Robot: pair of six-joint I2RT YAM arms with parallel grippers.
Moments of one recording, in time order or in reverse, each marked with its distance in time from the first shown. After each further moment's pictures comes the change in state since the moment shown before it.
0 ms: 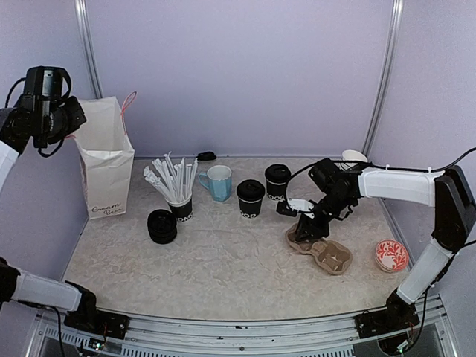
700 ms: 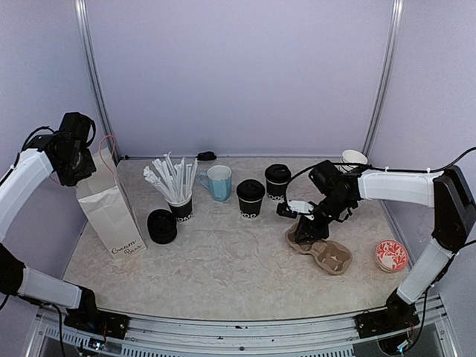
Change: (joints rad) left arm 0.140 0.045 -0.386 0.027 -0.021 -0.023; right arm 0.000 0.000 -0.022 0.034 0.000 0.000
